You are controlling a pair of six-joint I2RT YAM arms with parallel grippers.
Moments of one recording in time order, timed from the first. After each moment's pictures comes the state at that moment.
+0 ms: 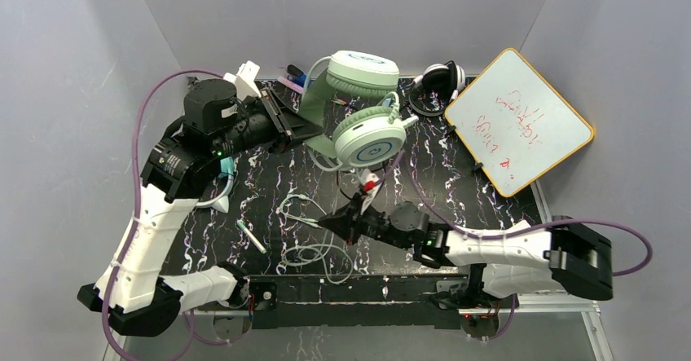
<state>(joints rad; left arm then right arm) -0.55 1.13 1.64 -0.82 0.37 -1.07 1.29 1.25 0.55 0.68 0.02 0.42</state>
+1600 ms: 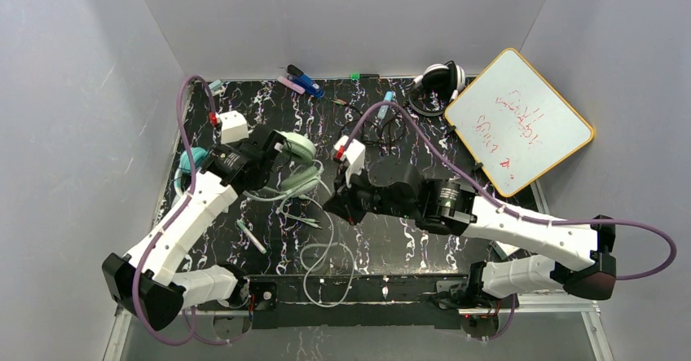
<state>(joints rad) -0.55 1.18 1.23 -1.24 -0.95 -0.81 1.28 1.20 1.19 -0.39 0.02 0.34</state>
